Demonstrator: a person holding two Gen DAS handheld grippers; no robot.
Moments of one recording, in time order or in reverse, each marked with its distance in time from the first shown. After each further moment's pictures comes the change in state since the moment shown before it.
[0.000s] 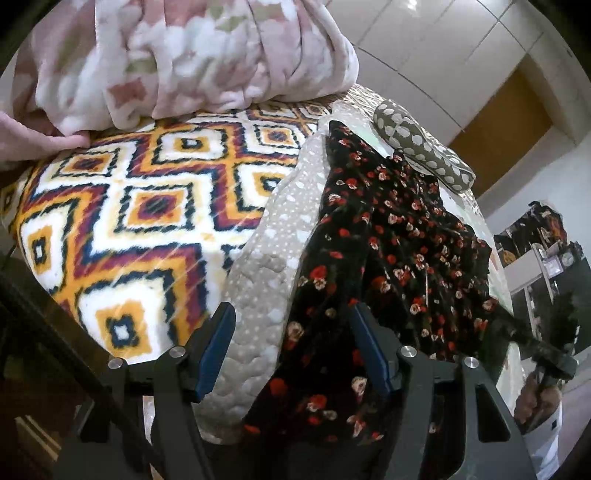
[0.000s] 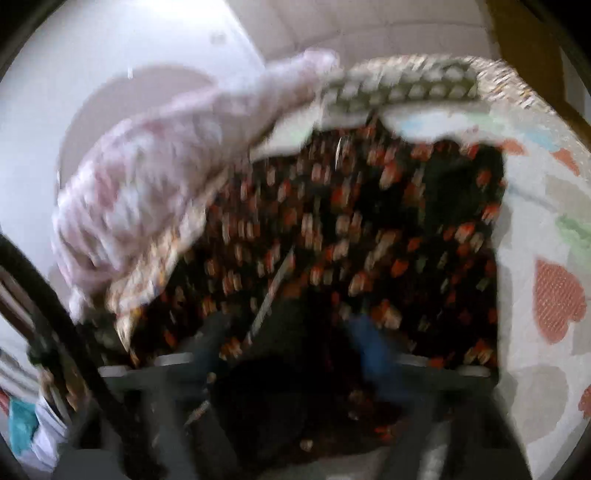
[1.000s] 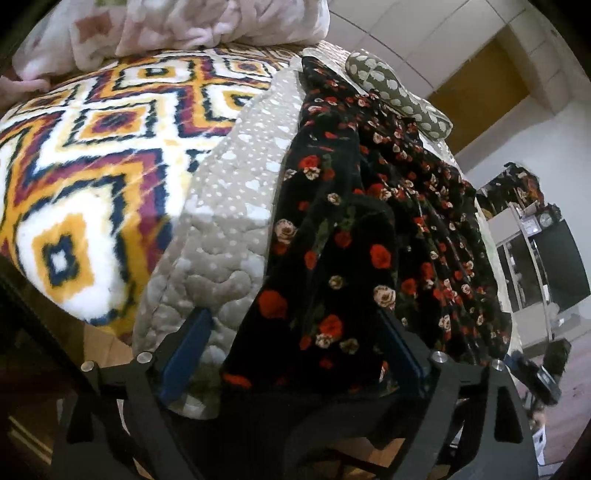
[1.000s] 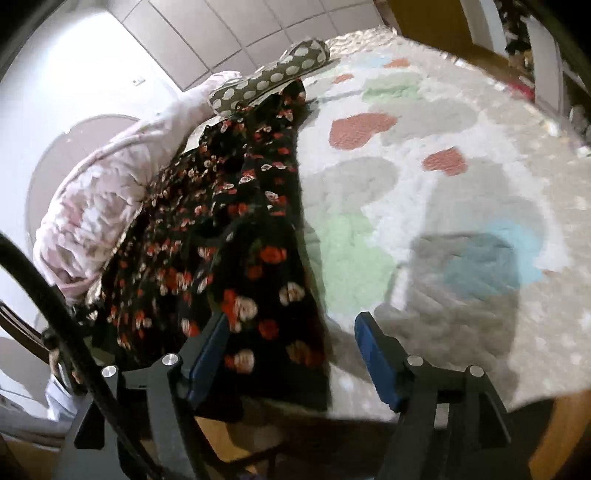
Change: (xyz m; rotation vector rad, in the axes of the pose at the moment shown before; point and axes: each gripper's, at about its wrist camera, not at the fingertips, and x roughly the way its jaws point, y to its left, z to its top) left arm 0.042 0.007 -0.055 0.068 0.145 -0.117; right arm -0.111 -0.109 -0.174 0.324 -0.163 -0.118
